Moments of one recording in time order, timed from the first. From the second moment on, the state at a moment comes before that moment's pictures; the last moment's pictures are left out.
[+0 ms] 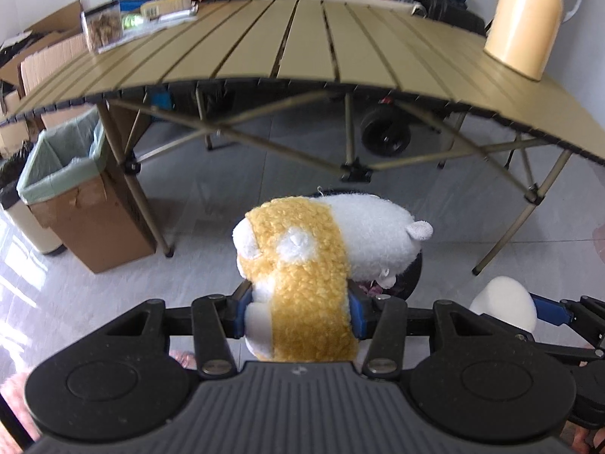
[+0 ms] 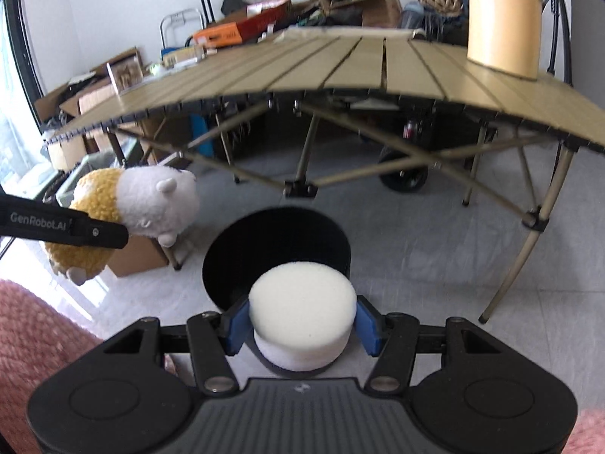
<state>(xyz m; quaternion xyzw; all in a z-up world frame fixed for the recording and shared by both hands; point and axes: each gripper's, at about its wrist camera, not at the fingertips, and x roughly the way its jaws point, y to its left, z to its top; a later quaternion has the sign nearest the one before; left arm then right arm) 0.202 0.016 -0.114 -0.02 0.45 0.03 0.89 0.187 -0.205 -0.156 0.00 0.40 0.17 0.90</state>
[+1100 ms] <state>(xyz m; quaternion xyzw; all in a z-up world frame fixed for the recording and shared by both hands) 0.278 0.092 -0.196 -0.12 0.51 0.11 0.84 0.307 -0.134 -0.207 -0.03 0.46 0.20 0.86</state>
